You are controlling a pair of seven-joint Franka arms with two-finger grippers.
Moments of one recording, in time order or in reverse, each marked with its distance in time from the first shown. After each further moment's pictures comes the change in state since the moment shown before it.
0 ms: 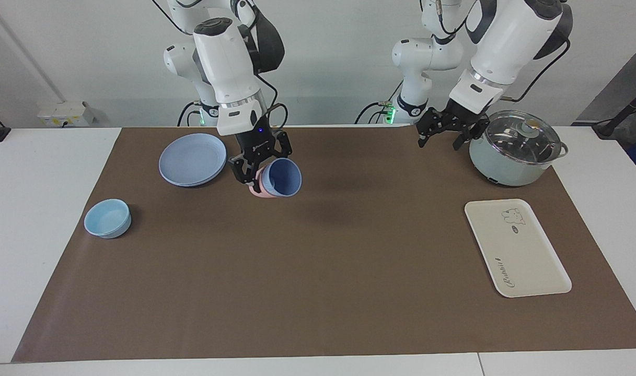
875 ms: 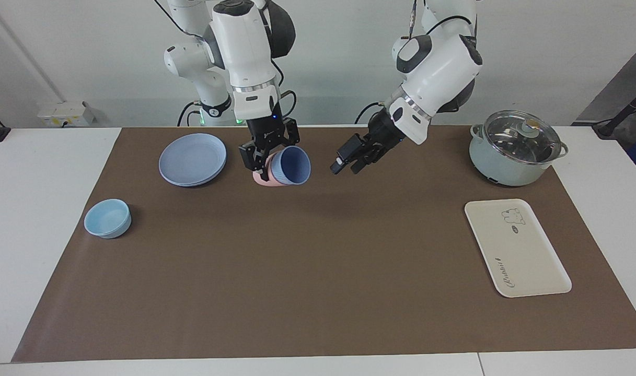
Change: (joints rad) left arm -0.259 0.147 -0.012 -0.033 -0.411 0.540 -0.428; right arm 0.046 0.008 0.000 0.078 -0.088 -0.118 0.036
